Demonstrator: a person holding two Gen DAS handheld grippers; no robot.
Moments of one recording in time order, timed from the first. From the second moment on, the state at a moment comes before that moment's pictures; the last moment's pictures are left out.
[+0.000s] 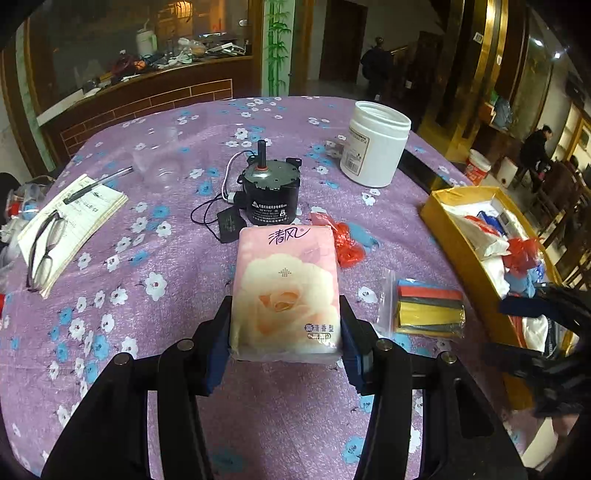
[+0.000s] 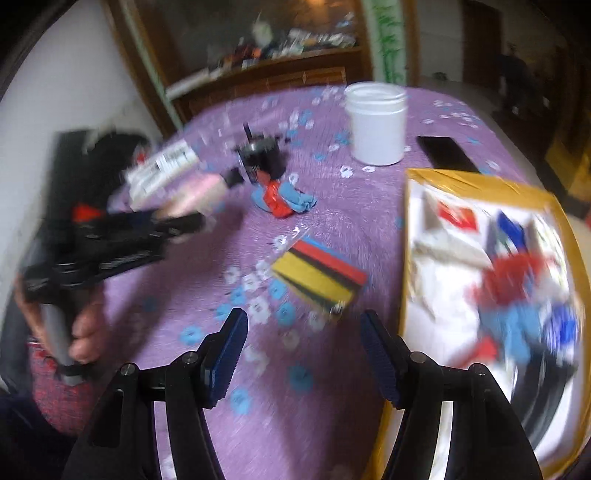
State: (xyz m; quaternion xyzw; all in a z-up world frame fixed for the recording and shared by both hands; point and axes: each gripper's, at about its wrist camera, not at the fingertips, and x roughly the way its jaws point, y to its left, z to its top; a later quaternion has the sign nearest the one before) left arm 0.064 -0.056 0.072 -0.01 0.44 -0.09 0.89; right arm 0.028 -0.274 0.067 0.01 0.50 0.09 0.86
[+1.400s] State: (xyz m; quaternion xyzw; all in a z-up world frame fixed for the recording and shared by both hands) left arm 0.063 -0.059 0.068 -0.01 0.44 -0.11 0.89; right arm 0.061 -0.219 0.004 -0.11 0.57 0.09 0.81
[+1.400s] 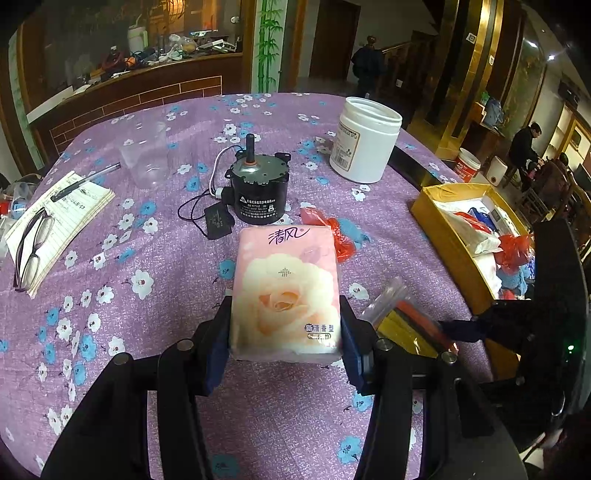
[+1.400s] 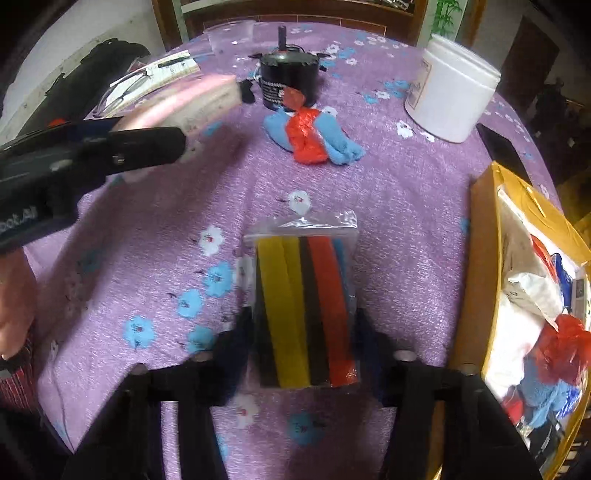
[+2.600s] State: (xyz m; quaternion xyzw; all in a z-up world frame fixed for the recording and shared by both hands) left arm 0.036 -0.104 0.070 0.09 0.34 -0.04 0.93; right arm 0.023 -0.256 0.036 0.04 0.38 -0.01 0.93
